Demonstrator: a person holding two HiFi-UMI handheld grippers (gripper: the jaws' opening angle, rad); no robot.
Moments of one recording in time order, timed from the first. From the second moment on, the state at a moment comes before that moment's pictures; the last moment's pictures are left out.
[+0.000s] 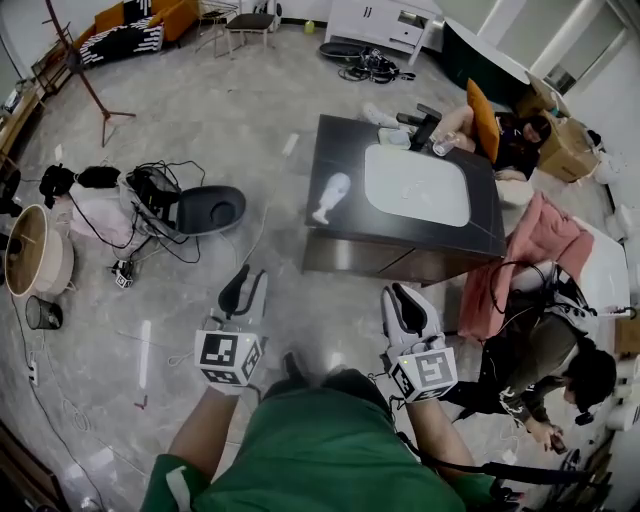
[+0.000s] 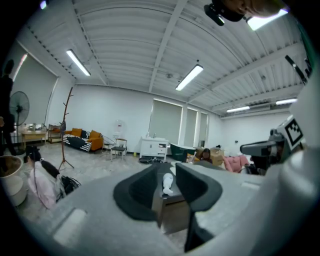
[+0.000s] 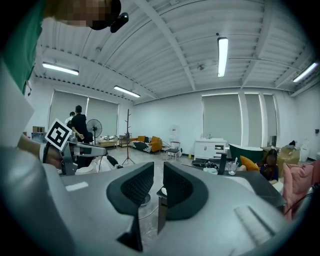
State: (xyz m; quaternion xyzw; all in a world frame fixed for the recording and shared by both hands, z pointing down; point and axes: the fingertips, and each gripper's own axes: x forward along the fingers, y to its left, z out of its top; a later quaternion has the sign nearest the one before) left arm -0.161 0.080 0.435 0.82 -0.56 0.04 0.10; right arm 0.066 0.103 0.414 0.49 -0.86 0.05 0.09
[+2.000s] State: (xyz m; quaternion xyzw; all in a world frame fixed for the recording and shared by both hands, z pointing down) left arm -0.103 -0.145 0.492 0.75 -0.63 0.14 0.12; right arm 0.043 -0.184 0.536 0.31 -0.93 0.10 0.15
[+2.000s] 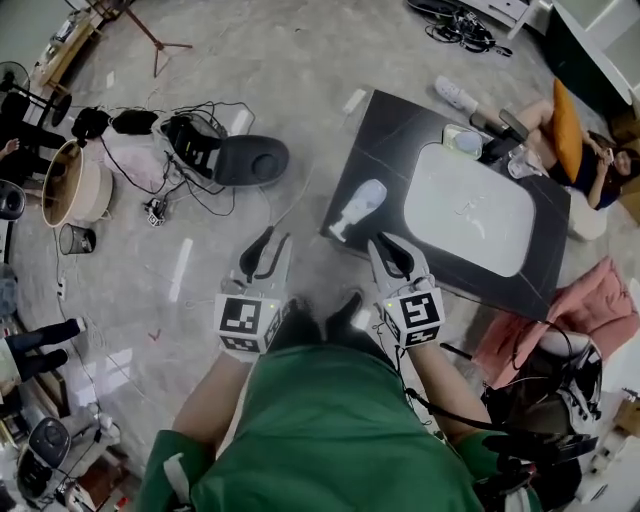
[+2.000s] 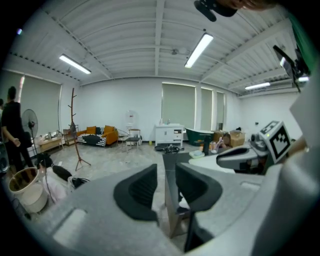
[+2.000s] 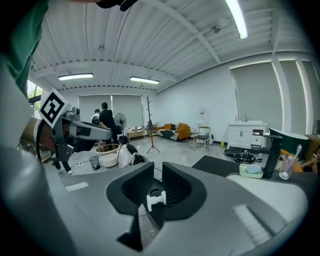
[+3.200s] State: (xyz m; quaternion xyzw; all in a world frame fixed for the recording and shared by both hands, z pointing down) left arm -0.137 -0.149 0.598 0.79 -0.55 0.19 0.22; right arm -0.036 -0.186 0.728 0.26 -0.90 0.11 0.33
